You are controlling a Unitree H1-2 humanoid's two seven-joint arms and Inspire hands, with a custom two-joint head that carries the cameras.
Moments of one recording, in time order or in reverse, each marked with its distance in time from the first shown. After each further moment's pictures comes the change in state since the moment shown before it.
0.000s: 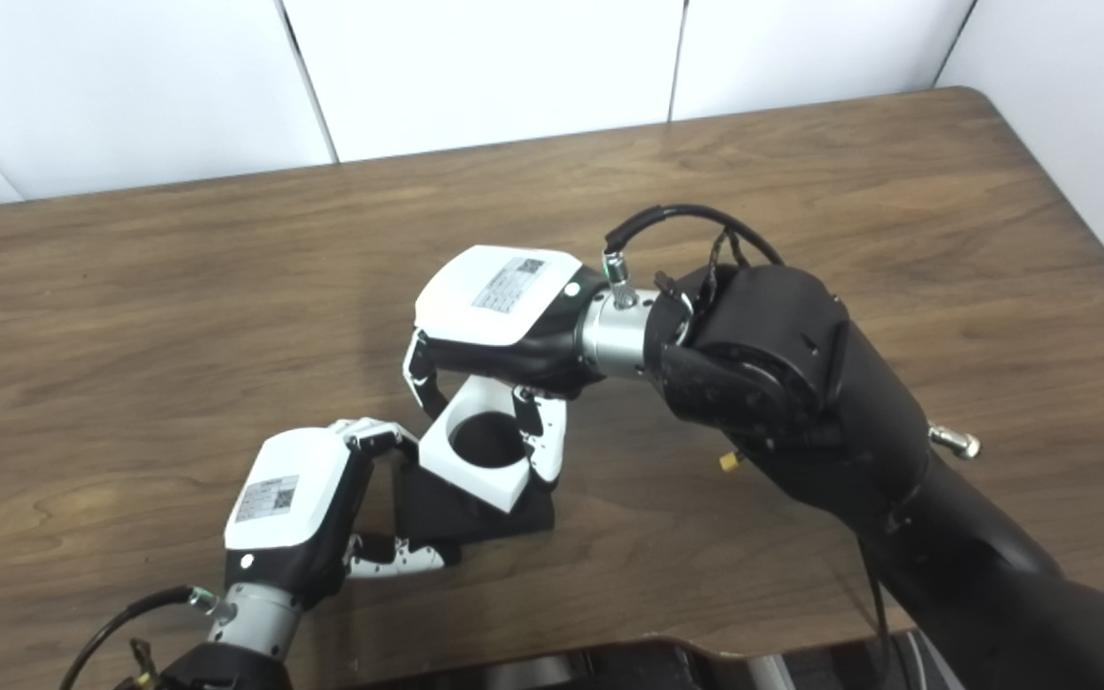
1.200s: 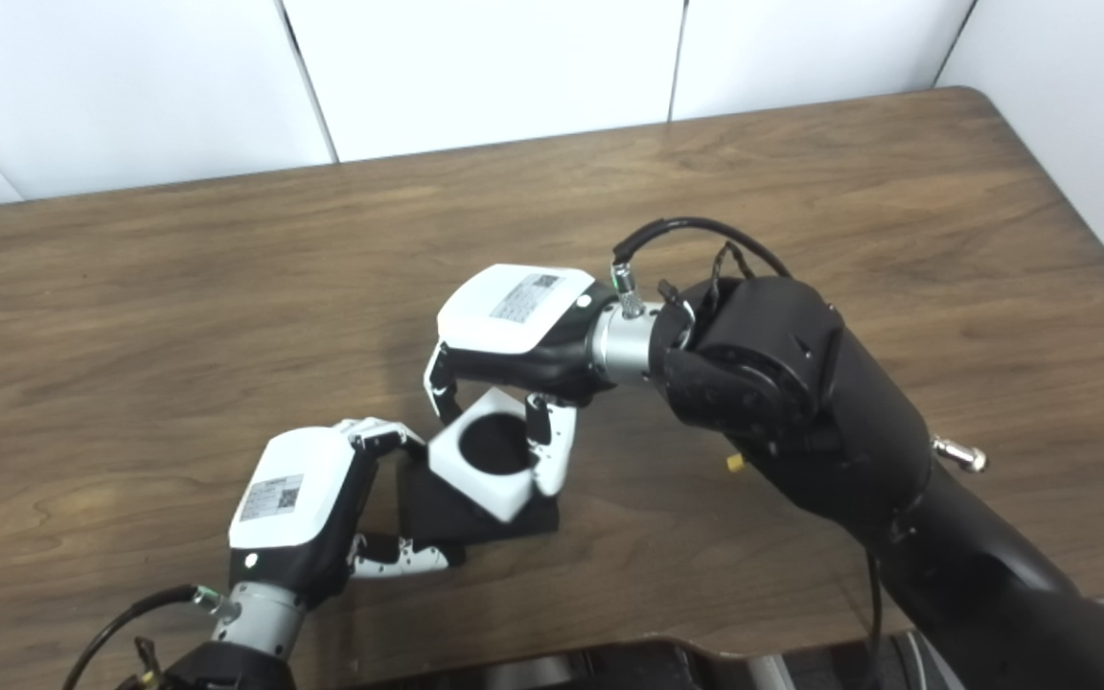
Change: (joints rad) left arm 0.000 -0.003 -0.005 0.000 0.001 0.001 -0.001; right arm 0.043 -0.015 -0.002 0.051 -0.005 -0.007 -0.019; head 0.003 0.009
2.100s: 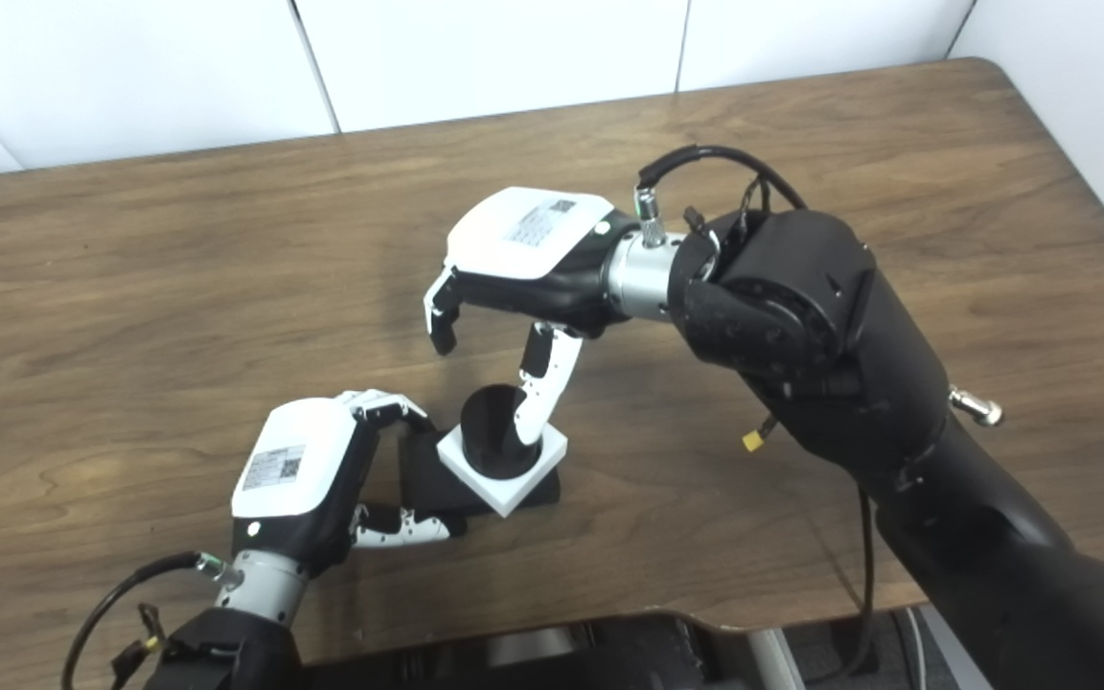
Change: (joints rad) left arm -0.011 0.000 0.010 -0.005 0.003 0.003 -0.031; right arm -0.056 0.001 -0.063 -0.002 0.018 0.036 0.017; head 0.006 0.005
